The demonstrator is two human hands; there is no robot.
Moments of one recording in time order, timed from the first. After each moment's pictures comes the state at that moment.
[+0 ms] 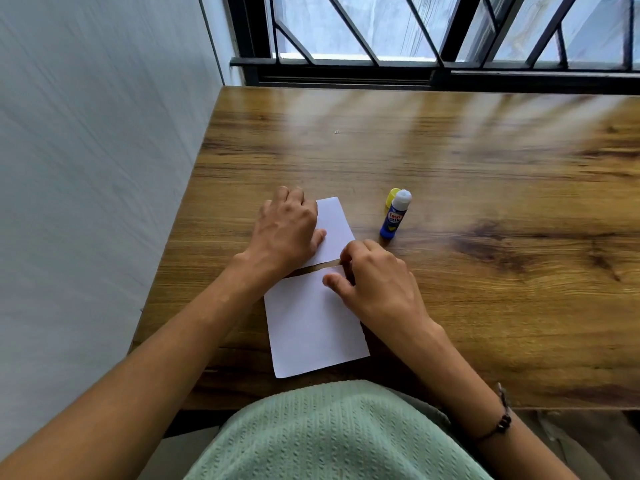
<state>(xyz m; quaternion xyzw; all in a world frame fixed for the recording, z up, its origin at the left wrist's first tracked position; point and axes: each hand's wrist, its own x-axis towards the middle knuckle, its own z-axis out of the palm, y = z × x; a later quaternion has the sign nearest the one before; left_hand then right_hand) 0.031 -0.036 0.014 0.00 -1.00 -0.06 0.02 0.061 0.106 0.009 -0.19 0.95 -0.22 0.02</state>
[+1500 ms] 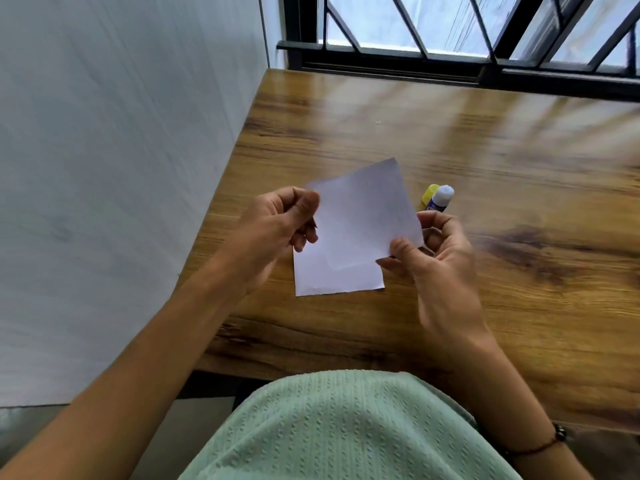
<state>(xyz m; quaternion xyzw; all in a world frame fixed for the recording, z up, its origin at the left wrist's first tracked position) 0.093 -0.071 0.036 0.12 -0.69 -0.71 -0.01 0.066 0.122 0.022 -0.02 0.66 -0.75 0.09</state>
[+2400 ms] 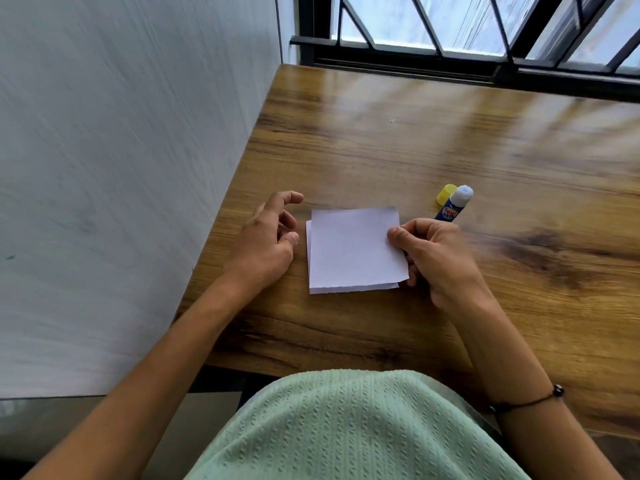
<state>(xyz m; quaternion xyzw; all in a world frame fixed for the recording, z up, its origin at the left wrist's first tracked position) 0.107 -0.088 0.008 0.15 -0.89 -0.42 0.08 0.035 0.111 0.005 -0.03 0.78 -0.60 0.18</state>
